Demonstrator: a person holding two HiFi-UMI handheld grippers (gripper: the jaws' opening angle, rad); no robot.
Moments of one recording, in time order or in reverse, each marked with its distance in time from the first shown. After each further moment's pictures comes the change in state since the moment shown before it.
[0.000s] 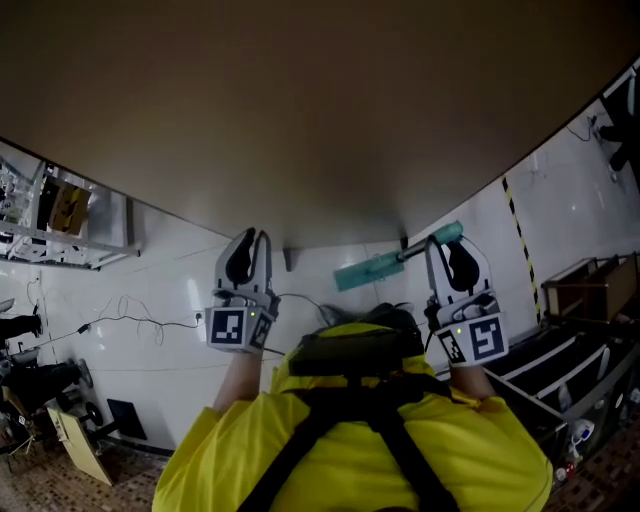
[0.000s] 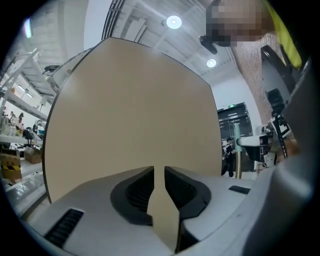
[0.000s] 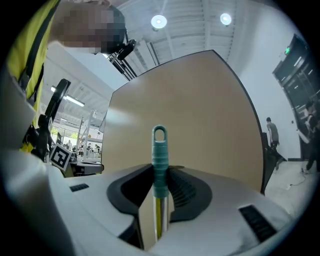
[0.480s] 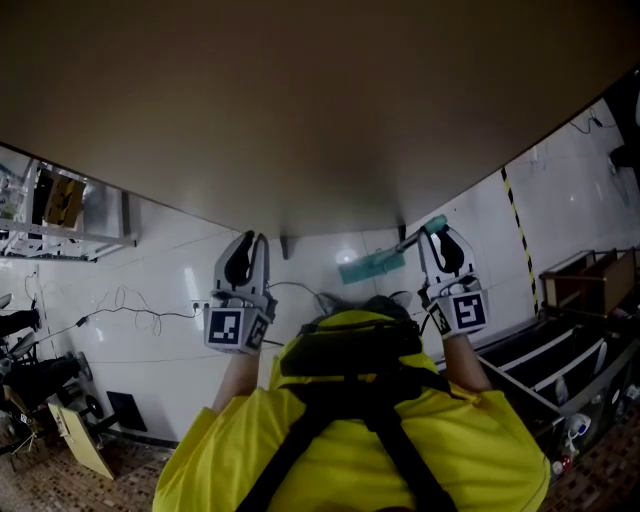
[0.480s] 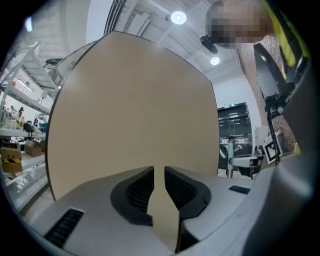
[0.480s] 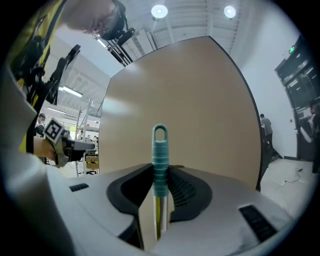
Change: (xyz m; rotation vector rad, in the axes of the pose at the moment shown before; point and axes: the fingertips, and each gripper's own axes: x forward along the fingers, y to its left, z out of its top) left arm -0.006 0.010 -0.019 -0.035 0.034 -0.003; right arm 0.020 -0.022 -0.089 -0.015 0.107 -0.017
